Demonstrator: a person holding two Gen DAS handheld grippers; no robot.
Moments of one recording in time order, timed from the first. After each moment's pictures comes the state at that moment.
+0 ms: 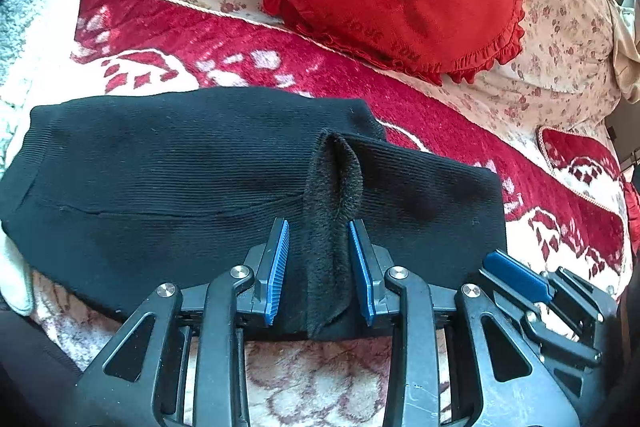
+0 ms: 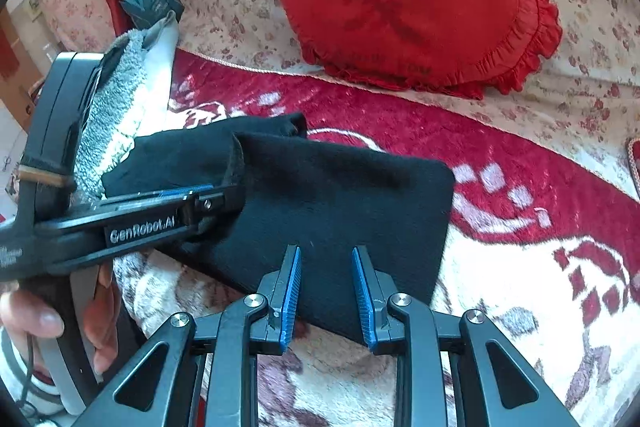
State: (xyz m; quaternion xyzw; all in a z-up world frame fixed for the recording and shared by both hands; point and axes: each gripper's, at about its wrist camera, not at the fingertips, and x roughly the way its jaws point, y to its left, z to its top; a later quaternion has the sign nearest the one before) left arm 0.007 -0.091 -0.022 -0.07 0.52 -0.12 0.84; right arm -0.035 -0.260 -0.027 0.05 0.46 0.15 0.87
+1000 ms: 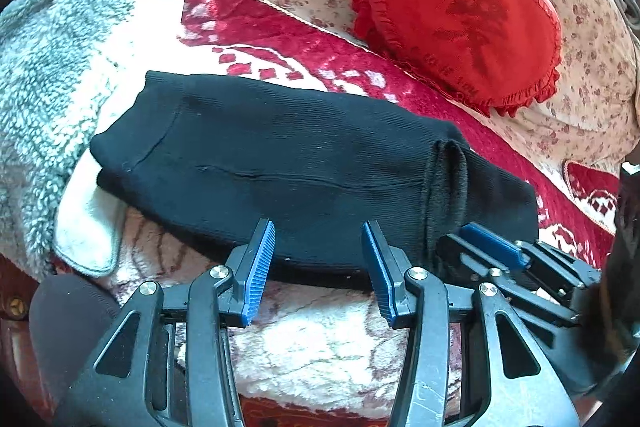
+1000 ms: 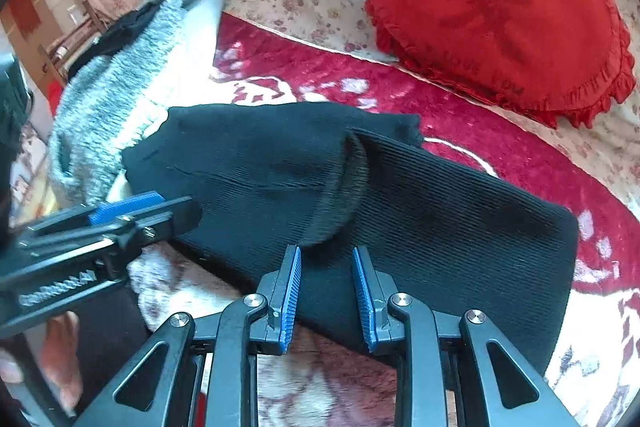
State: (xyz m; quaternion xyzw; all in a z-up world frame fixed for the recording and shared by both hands) left arm -0.030 -0.003 -0.006 -0.10 0.51 -0.04 0.86; right arm -0.011 -0.169 -0.036 0.00 0.47 0.20 0.86
